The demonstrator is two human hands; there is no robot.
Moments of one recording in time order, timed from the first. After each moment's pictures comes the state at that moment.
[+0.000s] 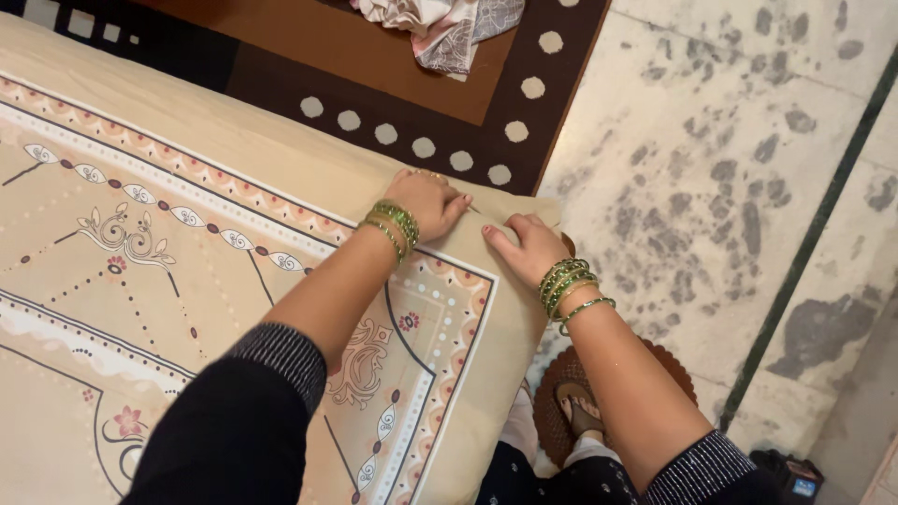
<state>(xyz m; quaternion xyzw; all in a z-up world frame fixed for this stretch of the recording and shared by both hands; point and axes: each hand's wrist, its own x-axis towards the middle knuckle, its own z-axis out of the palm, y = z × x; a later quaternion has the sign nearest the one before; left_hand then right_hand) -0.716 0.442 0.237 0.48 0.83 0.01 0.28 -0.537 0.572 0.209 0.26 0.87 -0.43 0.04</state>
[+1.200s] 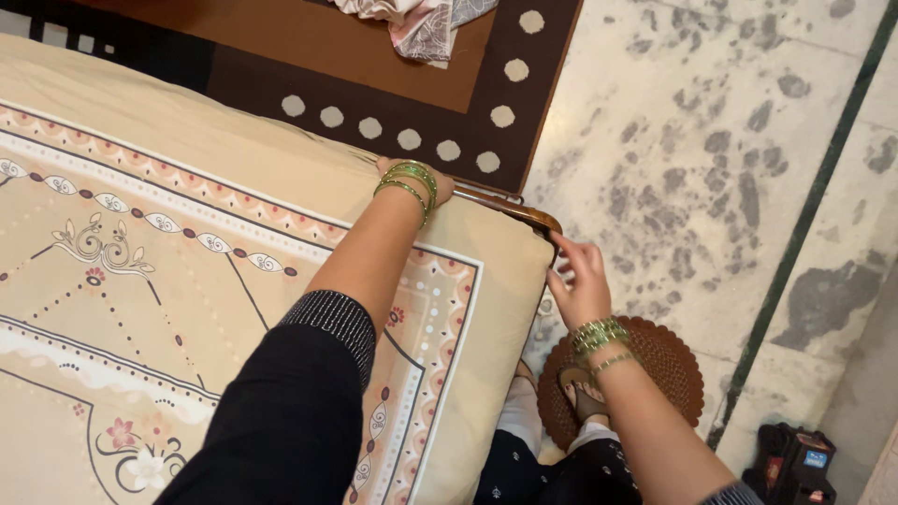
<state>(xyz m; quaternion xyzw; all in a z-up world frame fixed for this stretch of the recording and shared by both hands) -0.718 0.503 0.206 0.30 0.82 -0.24 0.42 -0.413 0.563 0.153 0.37 0.80 -0.46 -0.10</state>
